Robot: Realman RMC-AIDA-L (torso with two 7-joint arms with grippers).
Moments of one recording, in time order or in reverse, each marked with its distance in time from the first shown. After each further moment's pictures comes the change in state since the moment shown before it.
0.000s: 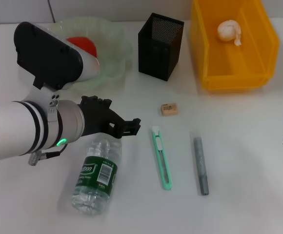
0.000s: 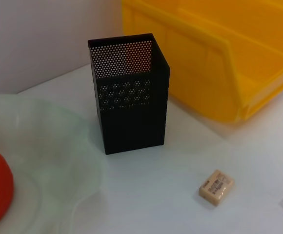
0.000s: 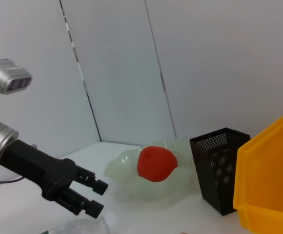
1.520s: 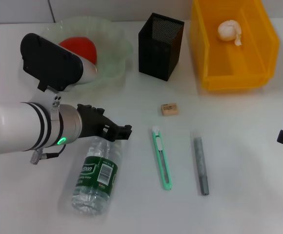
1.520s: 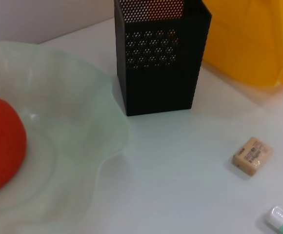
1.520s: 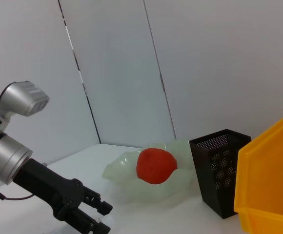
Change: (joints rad) left arm -0.096 -0.001 -0.043 -0.206 -0.033 -0.042 0.001; right arm 0.025 0.000 0.003 0.045 -0.006 0.024 -0.028
